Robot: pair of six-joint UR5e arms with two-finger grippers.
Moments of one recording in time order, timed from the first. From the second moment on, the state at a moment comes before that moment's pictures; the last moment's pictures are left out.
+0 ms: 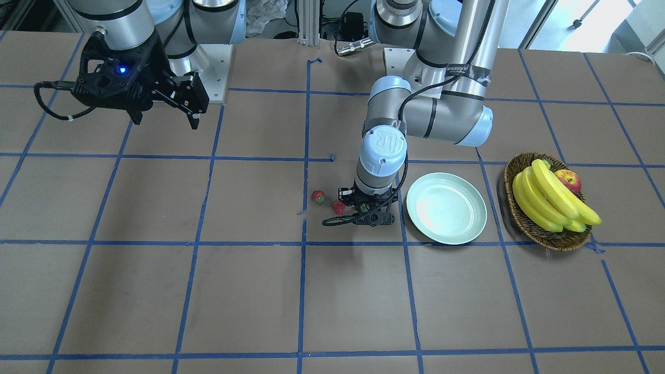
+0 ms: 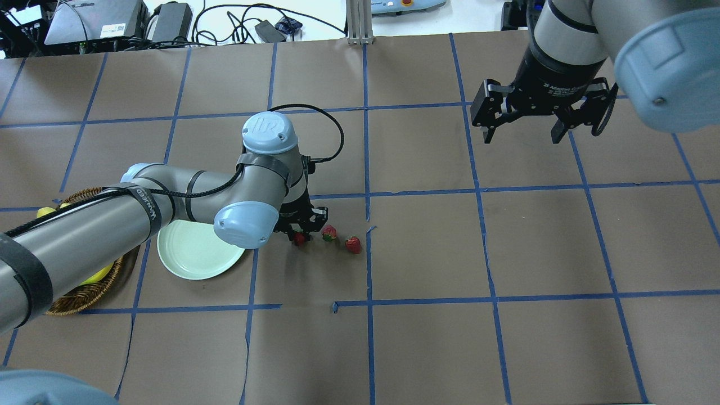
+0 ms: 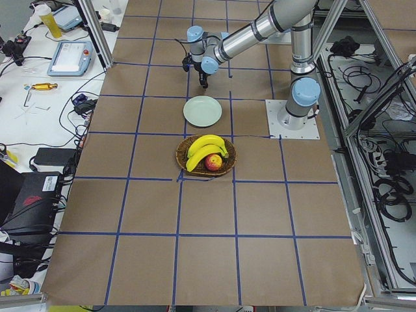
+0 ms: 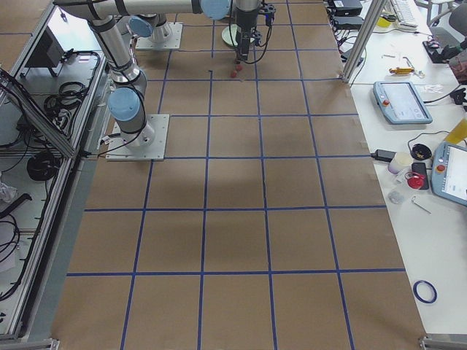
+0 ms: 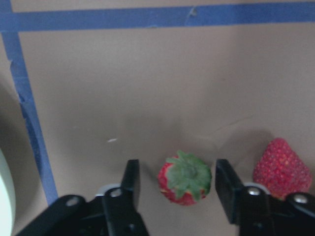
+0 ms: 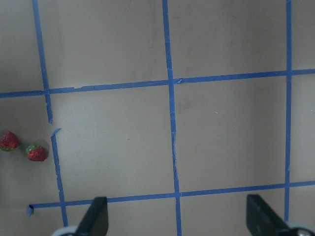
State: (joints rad) left arm -1.78 -1.95 -1.96 -0.96 1.58 -0.20; right arm 1.62 -1.61 1.60 -1.57 -1.59 0.12
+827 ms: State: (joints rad) left arm -1.57 -1.88 -1.88 -1.10 1.70 0.09; right arm 1.62 -1.60 1.60 -1.57 -1.59 0.12
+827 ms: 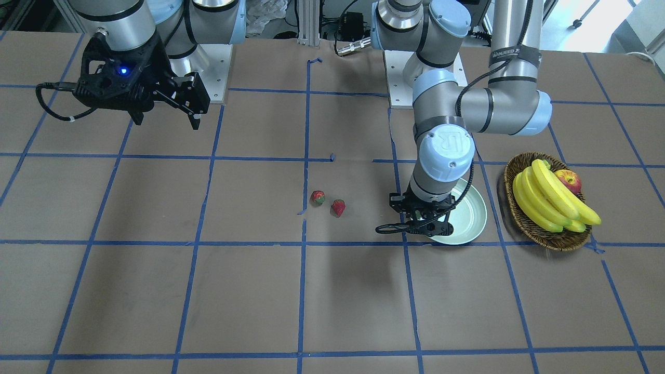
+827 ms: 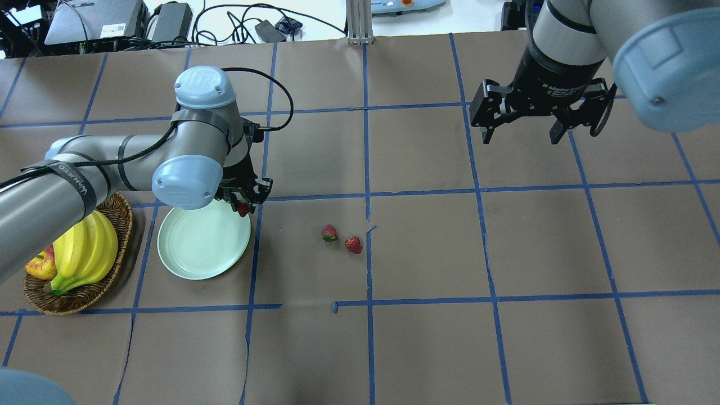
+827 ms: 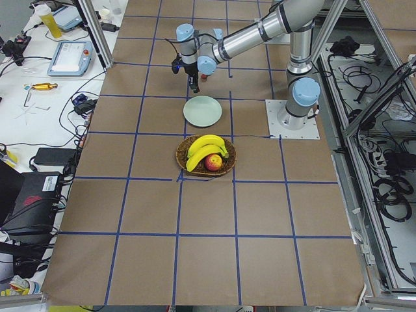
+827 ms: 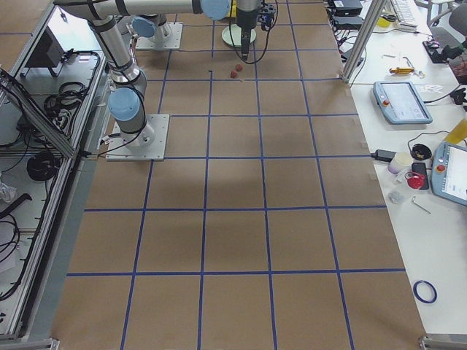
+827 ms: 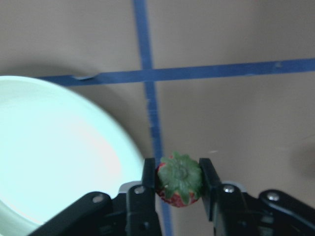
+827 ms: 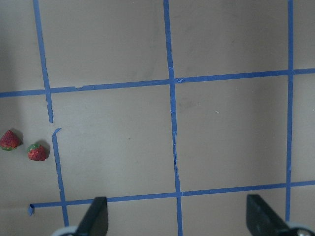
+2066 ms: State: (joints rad) left arm -1.80 -1.91 -1.90 -0.99 1.57 -0.31; right arm 1.63 -1.60 1.60 -1.57 -1.59 0.12
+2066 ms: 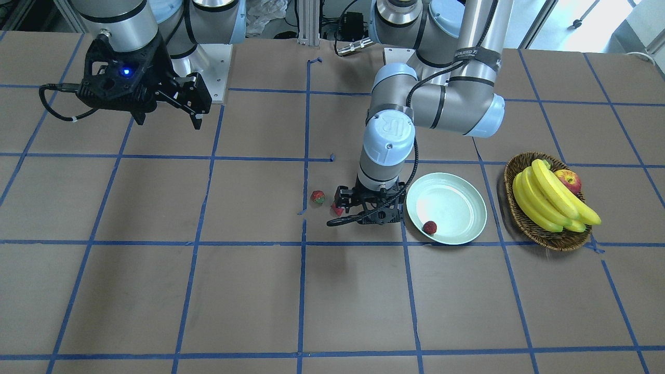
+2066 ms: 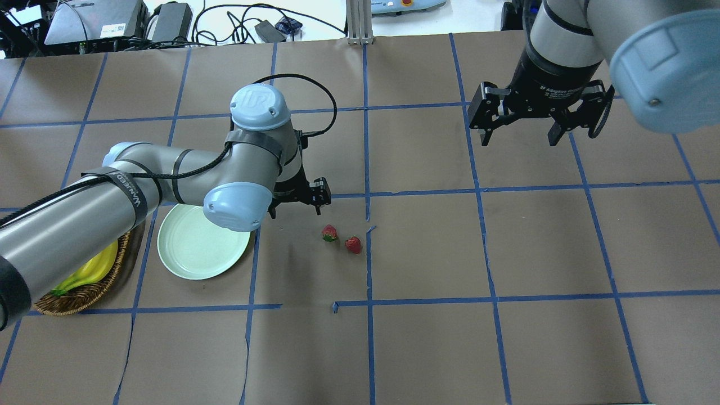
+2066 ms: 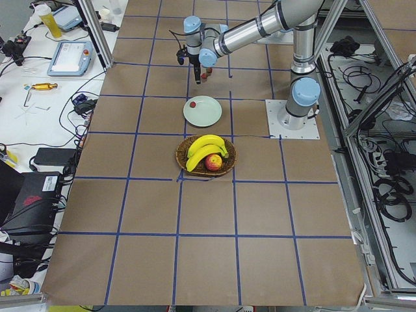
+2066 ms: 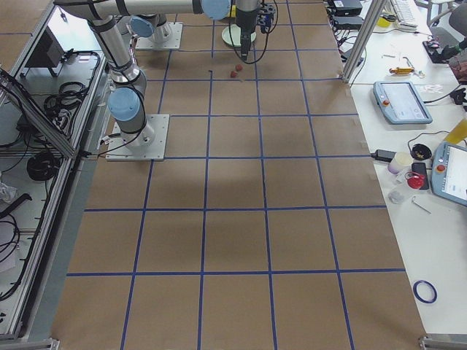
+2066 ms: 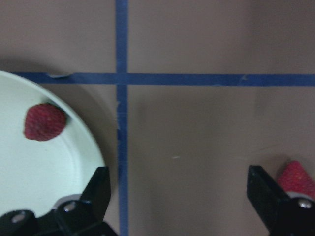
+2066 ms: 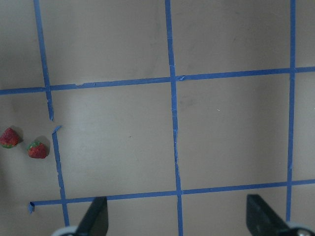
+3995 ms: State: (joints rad) left arm -1.53 -1.84 -1.90 -1.16 1.68 0.11; right arm 1.63 -1.60 1.60 -1.57 -1.59 0.12
